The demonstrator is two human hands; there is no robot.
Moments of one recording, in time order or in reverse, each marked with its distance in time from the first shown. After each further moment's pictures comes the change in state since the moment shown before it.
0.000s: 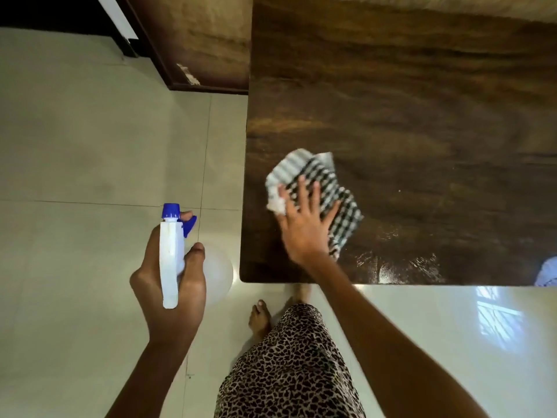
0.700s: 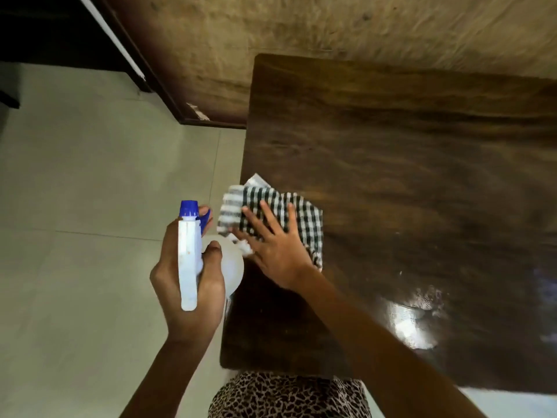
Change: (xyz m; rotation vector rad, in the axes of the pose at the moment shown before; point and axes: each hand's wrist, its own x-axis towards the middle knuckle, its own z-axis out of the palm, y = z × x) left_hand 0.099 0.064 0.098 -0.111 0.065 0.054; right_hand 0.117 0.004 -0.038 -0.269 -0.040 -0.605
